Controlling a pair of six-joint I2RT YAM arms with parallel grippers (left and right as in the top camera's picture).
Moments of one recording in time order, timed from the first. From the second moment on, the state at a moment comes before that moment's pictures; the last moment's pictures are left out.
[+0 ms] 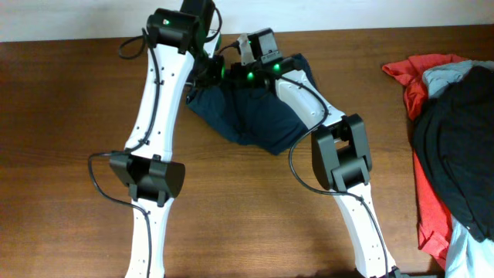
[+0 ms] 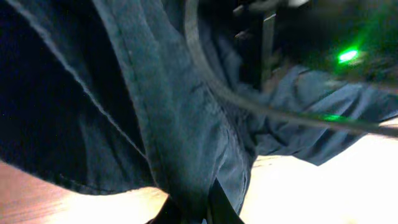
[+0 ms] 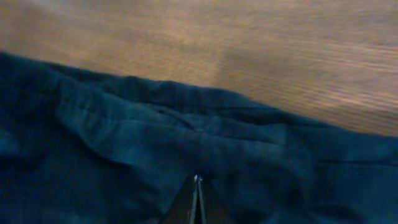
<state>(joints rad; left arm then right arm) -0.30 2.43 2.78 -1.66 0.04 -0.11 0.39 2.58 2.21 -0.46 -0.42 0.29</state>
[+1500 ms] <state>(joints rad) -0.31 2.43 2.78 -1.64 -0.03 -0.09 0.40 2.57 2.29 -1.35 -0.46 0.09</state>
